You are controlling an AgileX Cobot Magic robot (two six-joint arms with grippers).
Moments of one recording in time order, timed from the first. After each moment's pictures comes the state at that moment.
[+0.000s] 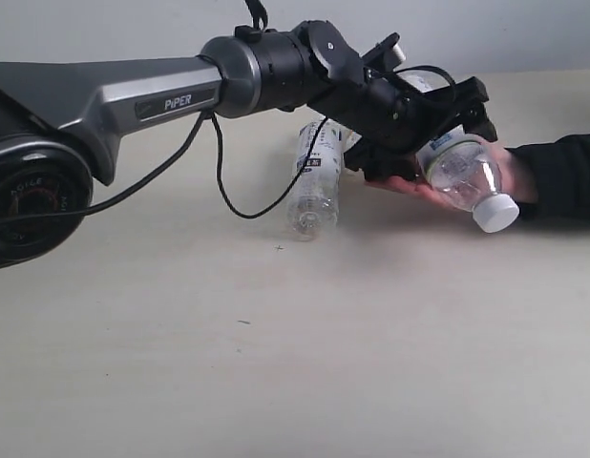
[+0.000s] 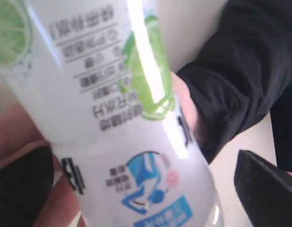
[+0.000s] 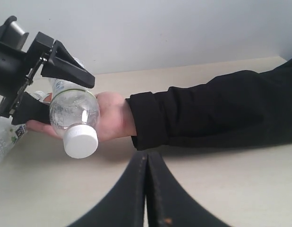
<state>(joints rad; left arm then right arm) -0.76 2.47 -2.09 -0.82 0.63 -0.09 0.12 0.01 -0.01 0.03 0.32 0.06</state>
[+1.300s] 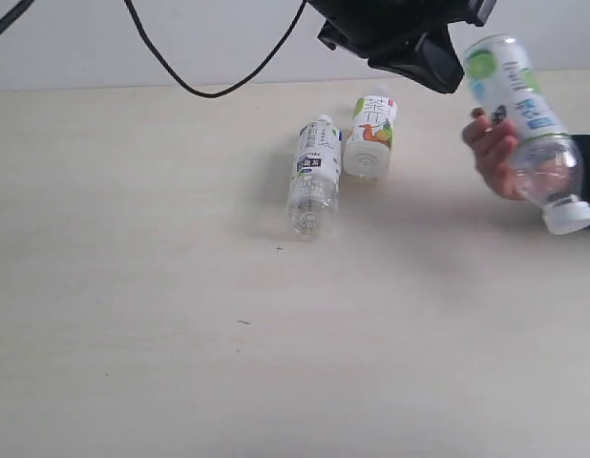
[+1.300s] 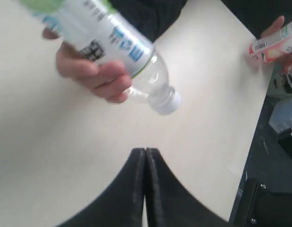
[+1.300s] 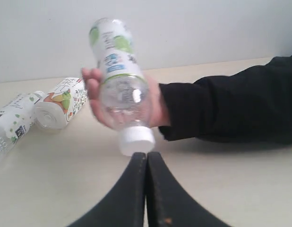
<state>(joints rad) -0.72 2.15 -2.08 -0.69 1.07 0.33 0.12 0.01 -0.01 0.03 0.32 0.06</state>
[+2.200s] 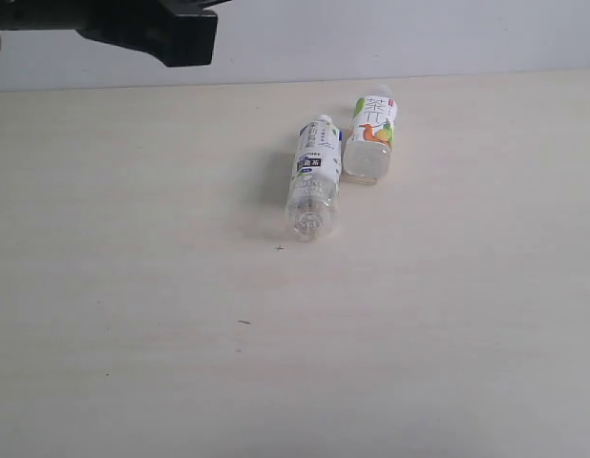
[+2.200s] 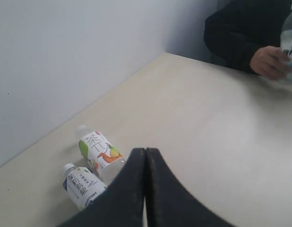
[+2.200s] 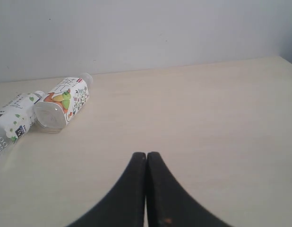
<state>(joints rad) -0.72 1.21 -0.98 -0.96 0.26 1.07 0.12 0.01 -0.01 0.03 0.32 0.06</state>
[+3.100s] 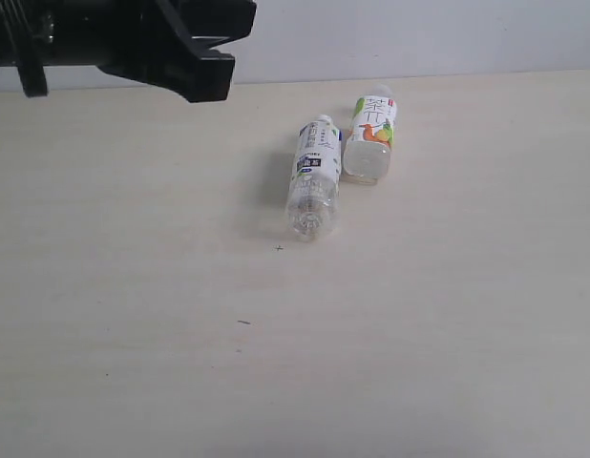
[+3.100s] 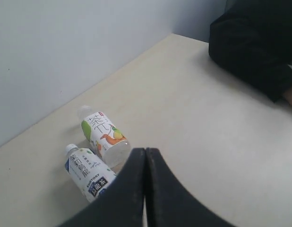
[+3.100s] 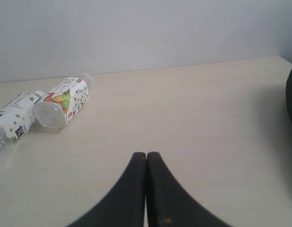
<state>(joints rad) -0.72 1.25 -0.95 -0.91 0.23 1.01 0.12 0.01 -0.01 0.03 0.32 0.06</state>
